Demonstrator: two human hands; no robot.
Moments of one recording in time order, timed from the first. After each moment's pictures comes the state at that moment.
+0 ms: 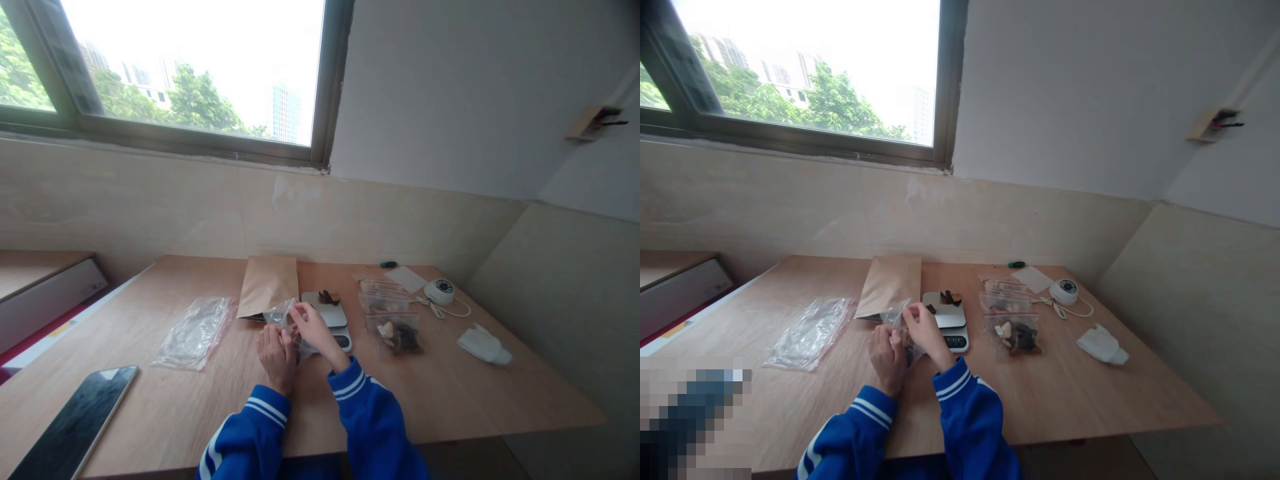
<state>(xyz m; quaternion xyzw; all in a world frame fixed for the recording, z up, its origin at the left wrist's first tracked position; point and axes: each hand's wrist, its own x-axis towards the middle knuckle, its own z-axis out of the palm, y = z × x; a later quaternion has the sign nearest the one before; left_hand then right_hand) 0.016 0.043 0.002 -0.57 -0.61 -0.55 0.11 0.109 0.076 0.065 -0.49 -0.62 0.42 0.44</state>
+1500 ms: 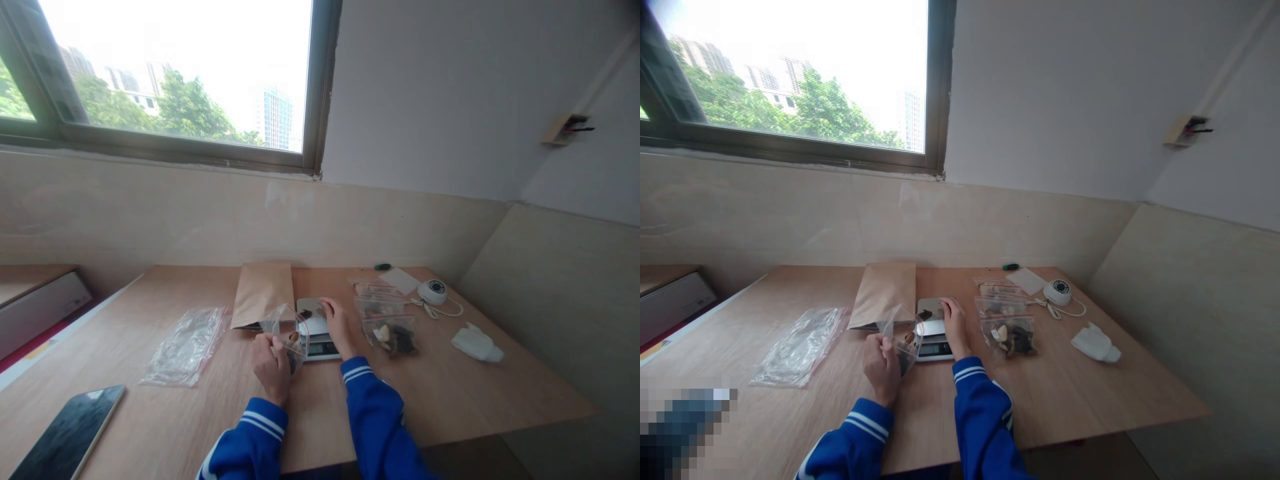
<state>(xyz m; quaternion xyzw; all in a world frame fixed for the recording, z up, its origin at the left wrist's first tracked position) 0.015 0.047 0.003 -0.52 -0.60 -0.60 0.05 0.178 0.117 0.024 -0.54 -0.62 0.16 0.55</state>
